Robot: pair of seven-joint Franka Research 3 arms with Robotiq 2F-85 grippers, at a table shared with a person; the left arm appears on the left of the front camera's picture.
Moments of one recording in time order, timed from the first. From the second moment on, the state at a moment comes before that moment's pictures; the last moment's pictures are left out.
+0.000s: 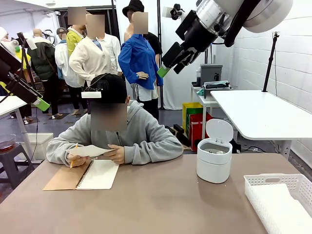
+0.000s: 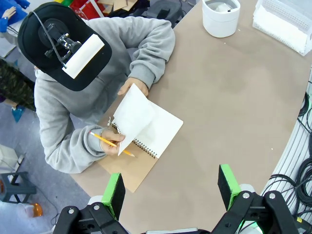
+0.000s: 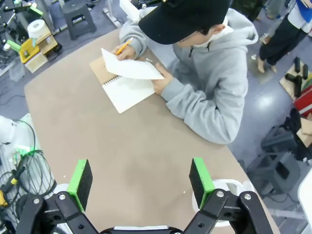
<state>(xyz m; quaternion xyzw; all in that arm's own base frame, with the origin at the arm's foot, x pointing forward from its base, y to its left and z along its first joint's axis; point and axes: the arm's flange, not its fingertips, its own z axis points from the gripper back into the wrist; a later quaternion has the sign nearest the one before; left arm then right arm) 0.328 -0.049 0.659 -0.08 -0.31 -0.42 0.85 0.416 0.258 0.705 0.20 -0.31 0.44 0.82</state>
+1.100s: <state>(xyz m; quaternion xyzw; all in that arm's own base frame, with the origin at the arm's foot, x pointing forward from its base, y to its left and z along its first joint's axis) 0.328 -0.049 0.659 -0.08 -0.31 -0.42 0.85 0.416 0.258 0.705 0.20 -0.31 0.44 0.82</state>
